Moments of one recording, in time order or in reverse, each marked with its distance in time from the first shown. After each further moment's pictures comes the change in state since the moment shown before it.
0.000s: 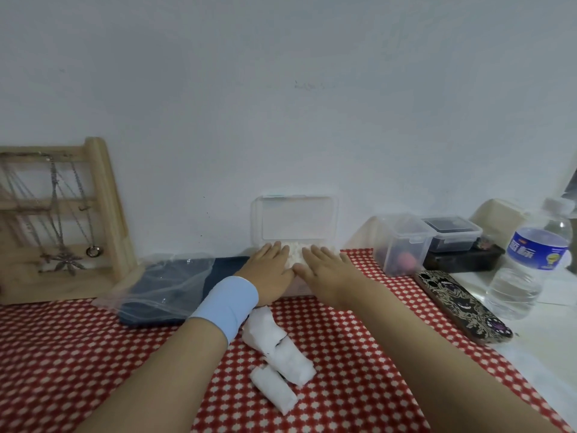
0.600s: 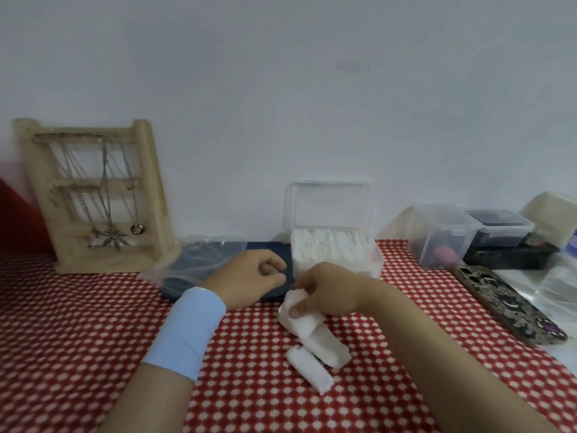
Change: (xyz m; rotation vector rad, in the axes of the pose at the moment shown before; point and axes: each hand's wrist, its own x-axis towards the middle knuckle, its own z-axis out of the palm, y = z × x) left_hand -0.087 -0.049 -0.017 -0.440 0.150 -0.098; right_hand -0.005 -0.060 0.000 0.561 -0.197 -0.091
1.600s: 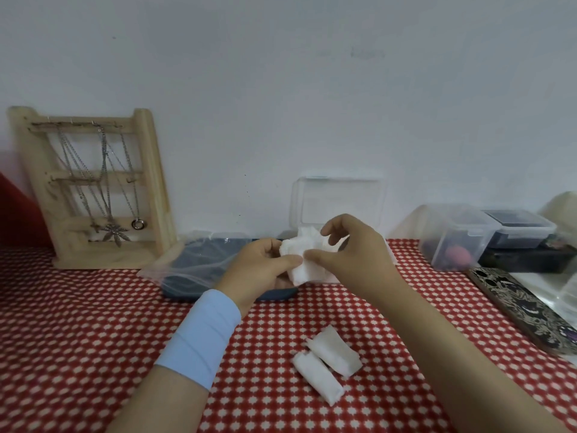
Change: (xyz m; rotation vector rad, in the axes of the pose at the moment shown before) left_hand 0.009 0.012 0.016 -0.812 0.097 -0.131; right_hand -0.004 -0.006 -0.010 0.238 0.771 -0.019
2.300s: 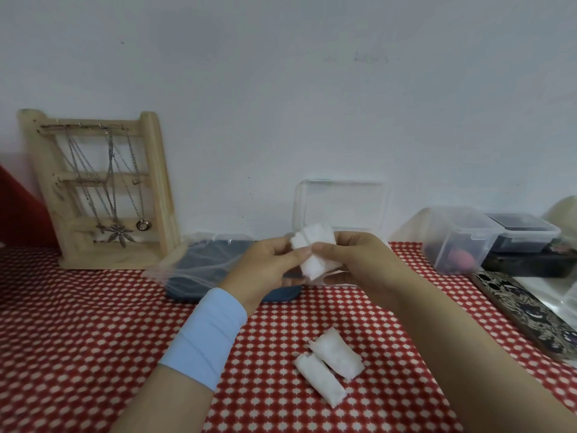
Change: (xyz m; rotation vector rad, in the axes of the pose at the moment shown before) left_hand 0.000 0.006 0.005 -0.072 -0.090 0.028; right_hand 0.002 -0.002 -0.014 0.679 -0.410 0.303
